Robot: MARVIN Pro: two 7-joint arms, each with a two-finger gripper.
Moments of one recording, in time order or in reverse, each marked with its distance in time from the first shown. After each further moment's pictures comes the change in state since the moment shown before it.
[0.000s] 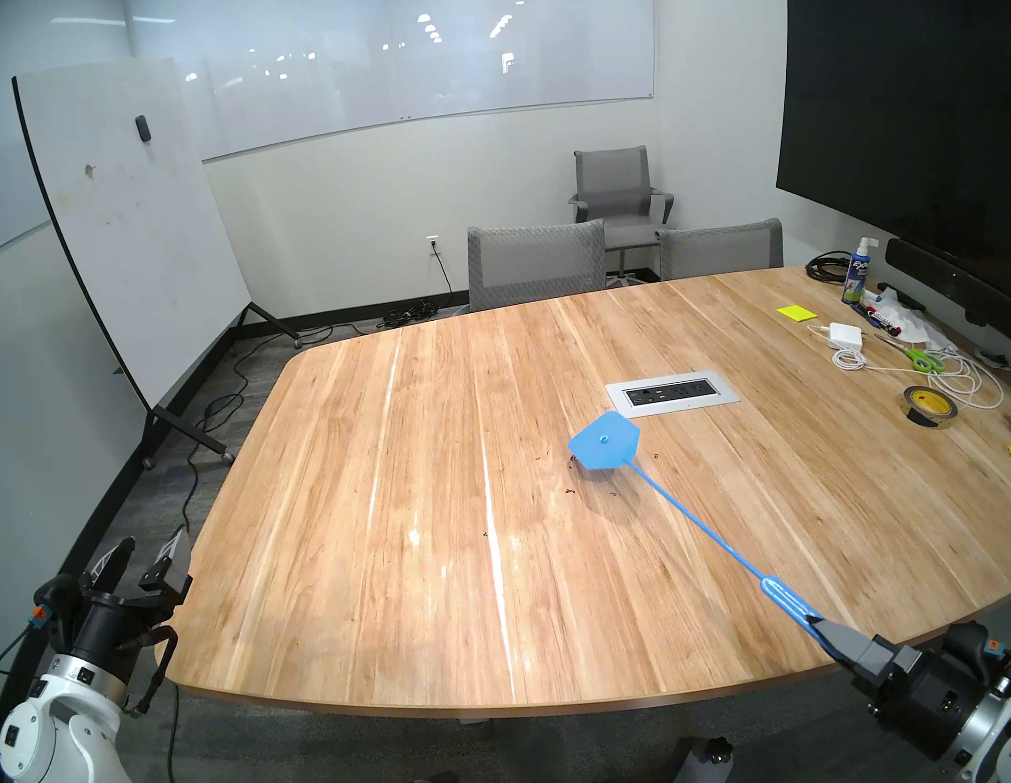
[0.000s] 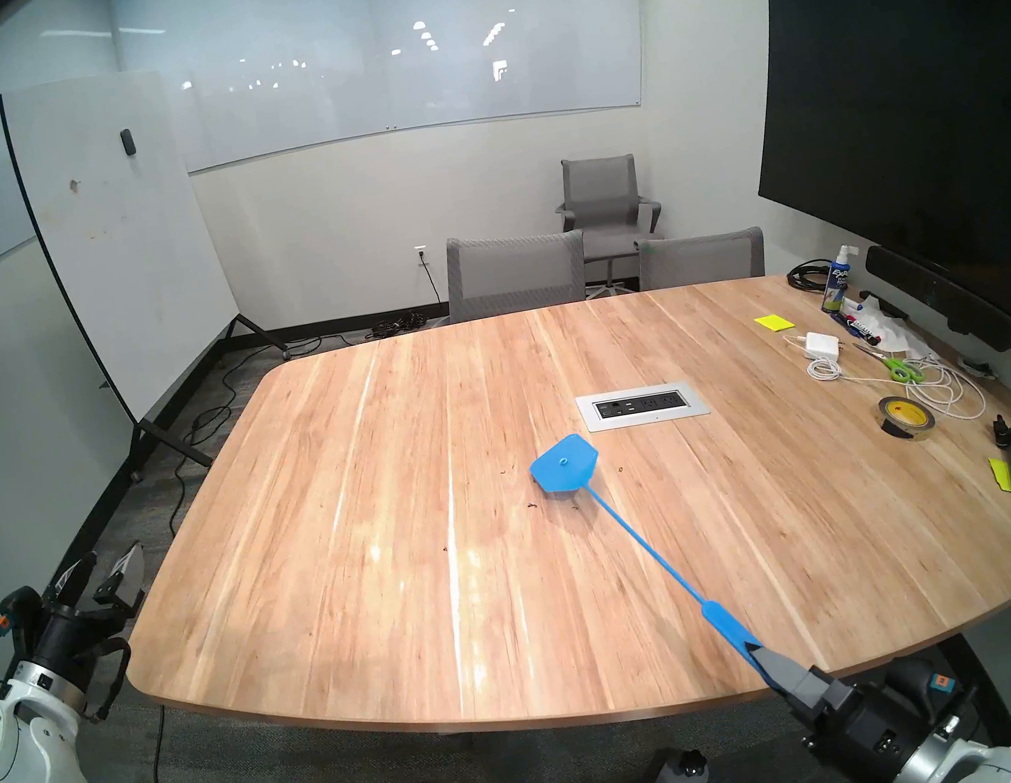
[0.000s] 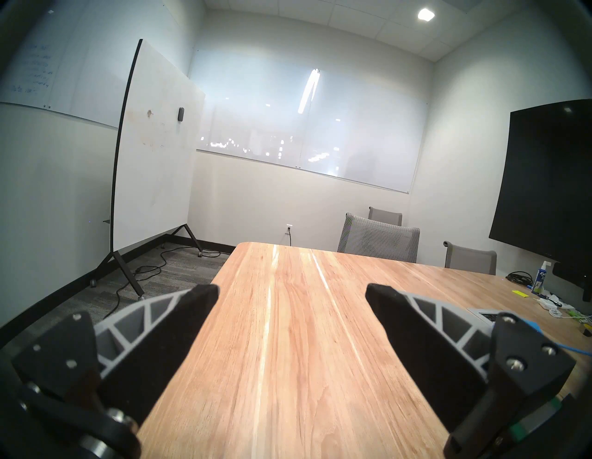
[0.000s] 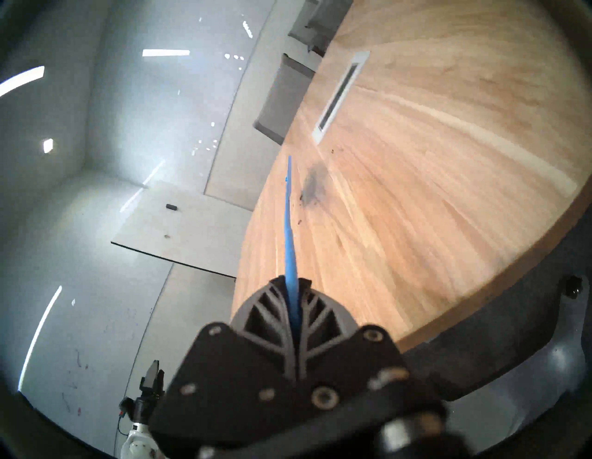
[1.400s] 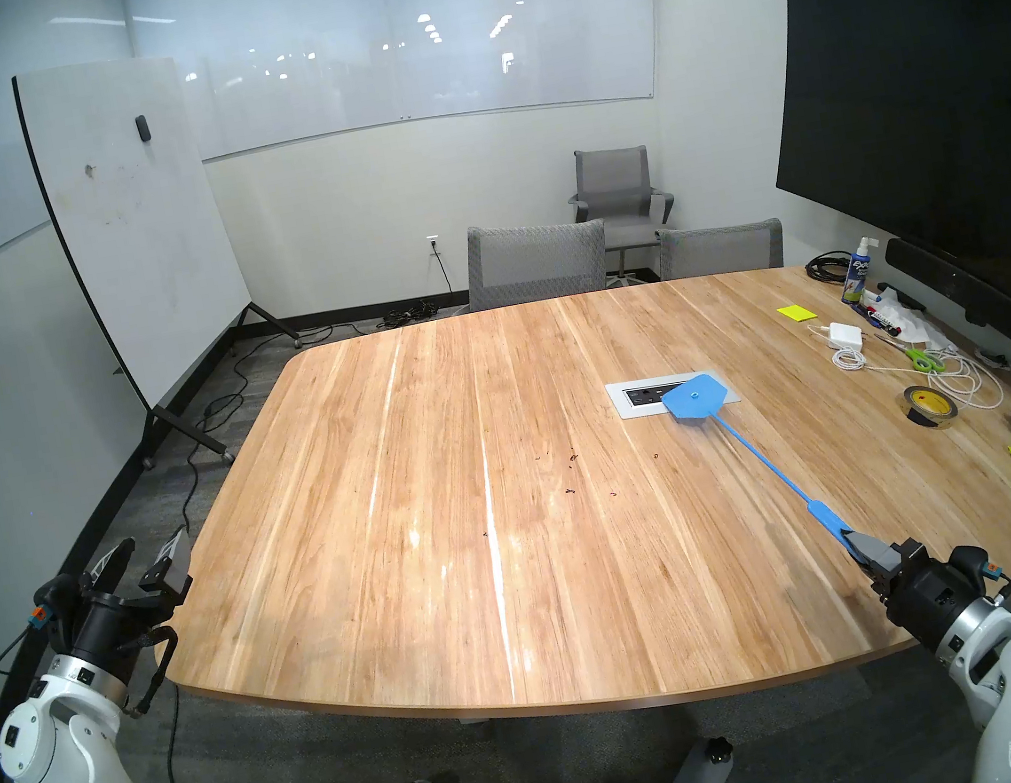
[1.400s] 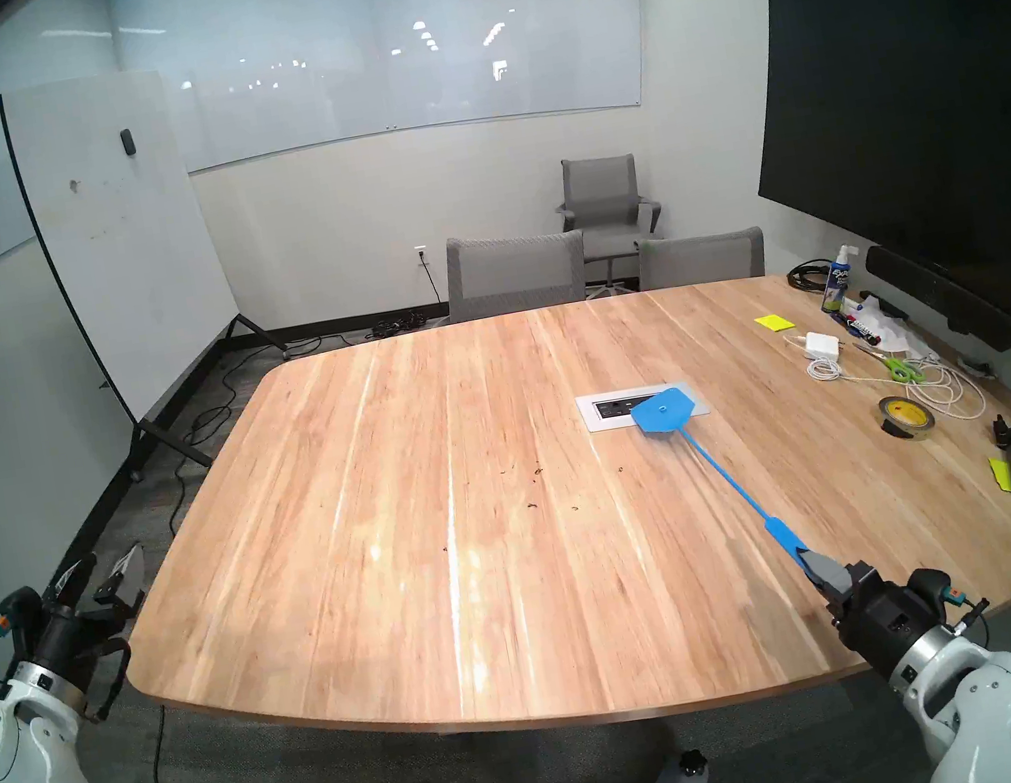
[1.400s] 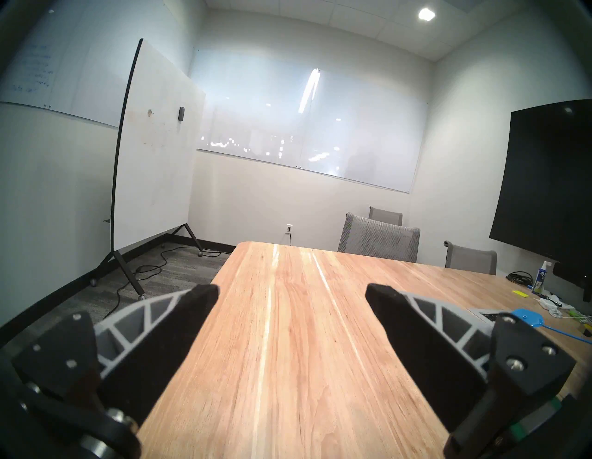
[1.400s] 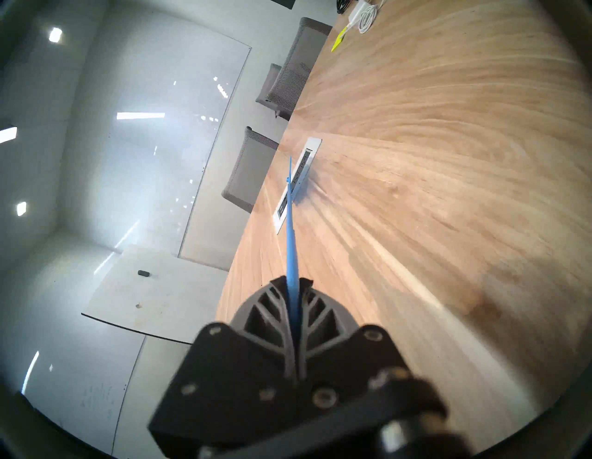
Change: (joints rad) left arm -0.007 -0.009 -0.007 -0.001 0.011 0.006 -0.009; right arm 0.407 0.150 0.048 0.269 0.167 -0.013 -0.401
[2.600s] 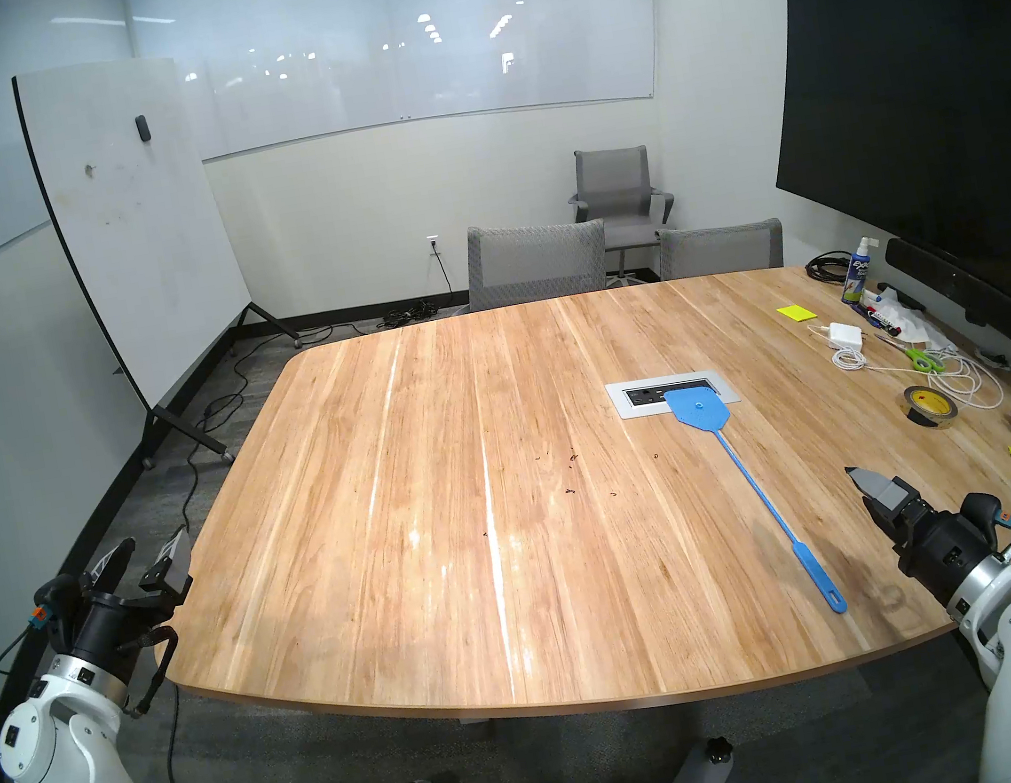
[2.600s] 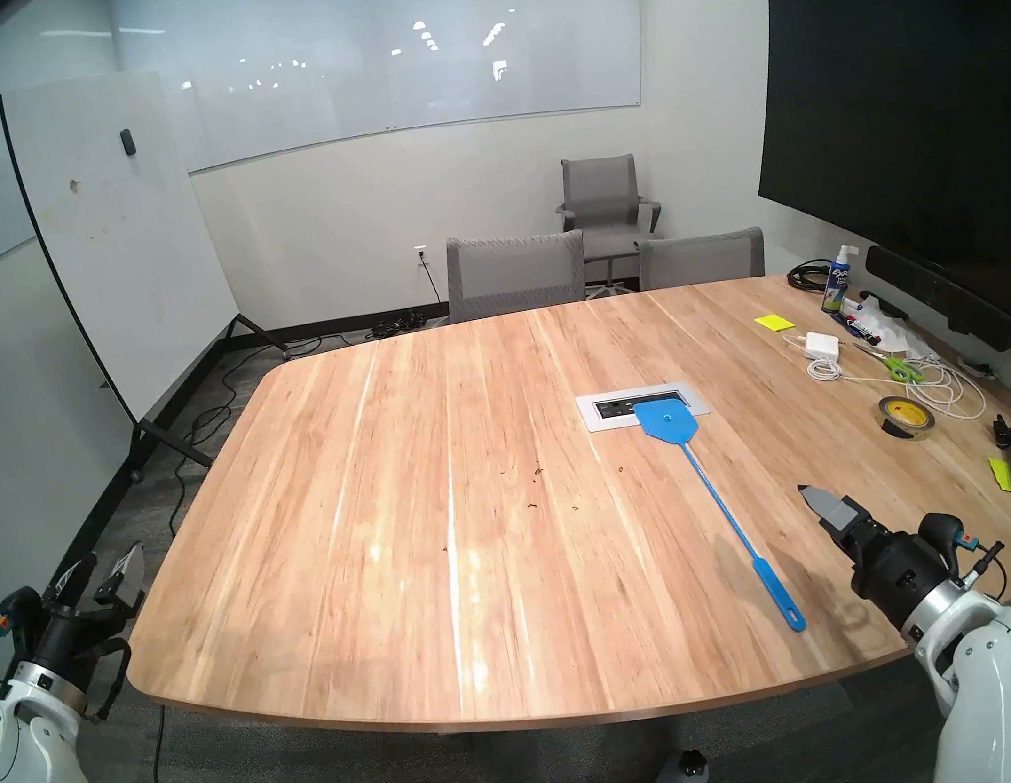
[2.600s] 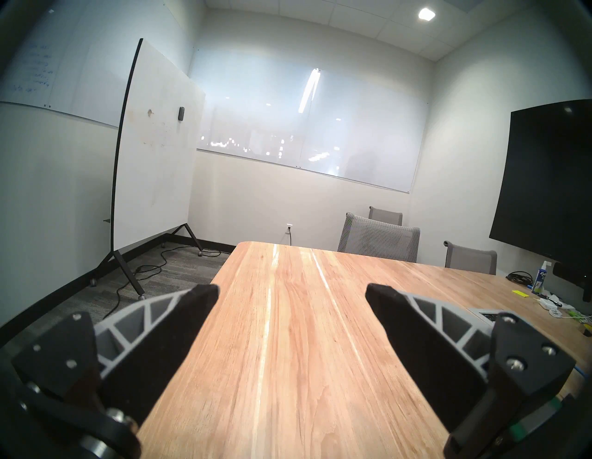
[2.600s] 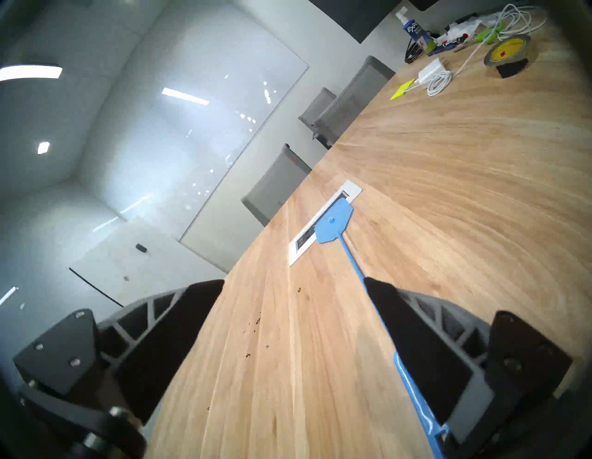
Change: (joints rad) left arm -0.008 -0.008 -0.006 -0.001 0.010 0.004 -0.009; right arm 0.038 0.109 -0.012 0.028 -0.175 -0.157 0.238
